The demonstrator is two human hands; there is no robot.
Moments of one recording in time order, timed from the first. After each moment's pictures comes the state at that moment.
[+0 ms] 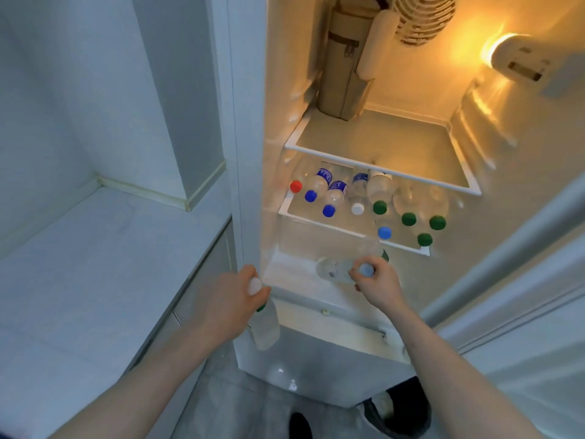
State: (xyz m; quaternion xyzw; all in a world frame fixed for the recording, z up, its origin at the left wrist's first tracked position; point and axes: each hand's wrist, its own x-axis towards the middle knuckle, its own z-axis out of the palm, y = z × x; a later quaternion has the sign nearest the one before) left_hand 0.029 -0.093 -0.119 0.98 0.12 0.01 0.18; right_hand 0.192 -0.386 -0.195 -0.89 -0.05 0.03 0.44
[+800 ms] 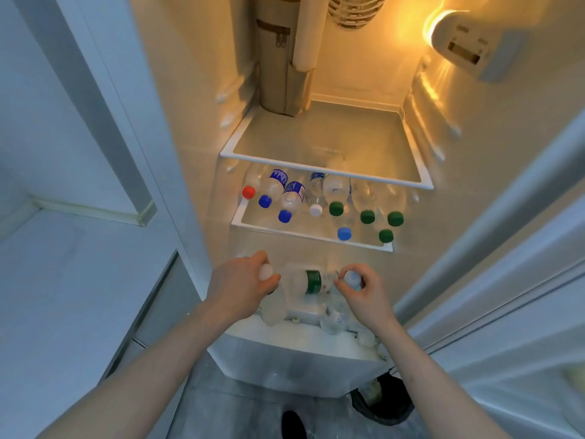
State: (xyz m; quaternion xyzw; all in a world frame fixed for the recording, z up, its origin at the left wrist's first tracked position) left_hand 0.144 -0.165 -0.129 0.98 0.03 0.00 0.17; right_hand 0.183 -0.436 -0.190 -0.86 -0.07 -0.03 0.51
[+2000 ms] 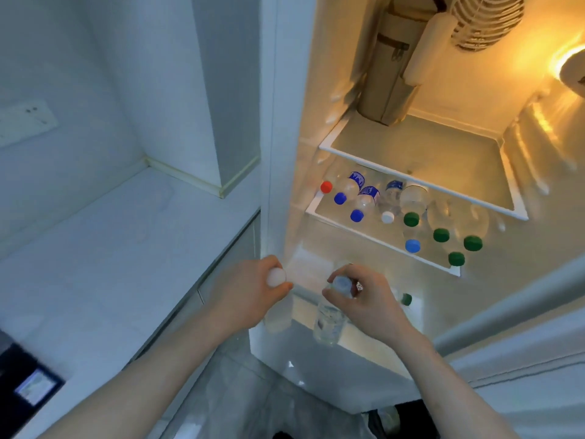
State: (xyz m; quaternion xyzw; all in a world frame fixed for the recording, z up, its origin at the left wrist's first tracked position) left_hand 0.019 -0.105 -0.090 0.96 0.14 0.01 0.24; right_hand 0.126 -0.335 -0.122 -0.86 -0.28 0.08 0.42
